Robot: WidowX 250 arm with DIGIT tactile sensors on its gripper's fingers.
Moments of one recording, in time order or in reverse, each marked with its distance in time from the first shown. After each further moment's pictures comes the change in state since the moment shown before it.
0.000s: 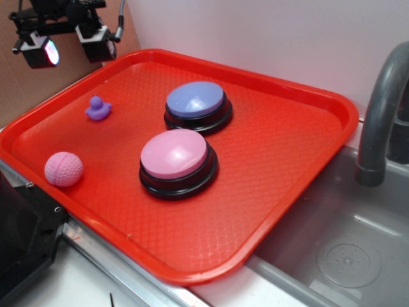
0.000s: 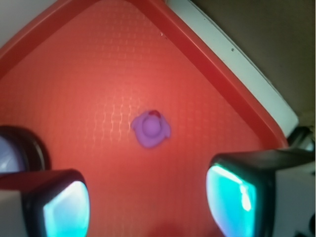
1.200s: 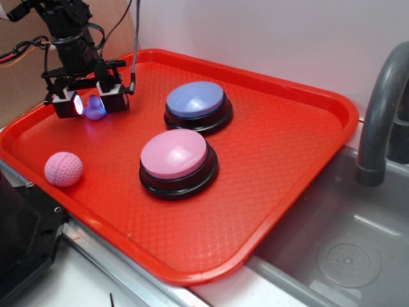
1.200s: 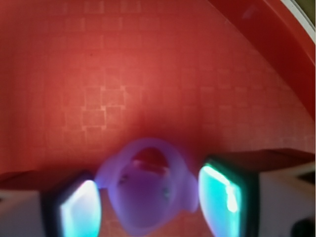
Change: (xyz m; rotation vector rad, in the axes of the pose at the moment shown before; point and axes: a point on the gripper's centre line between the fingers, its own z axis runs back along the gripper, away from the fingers) arm 0.012 0.008 -0.080 0.002 0.095 0.063
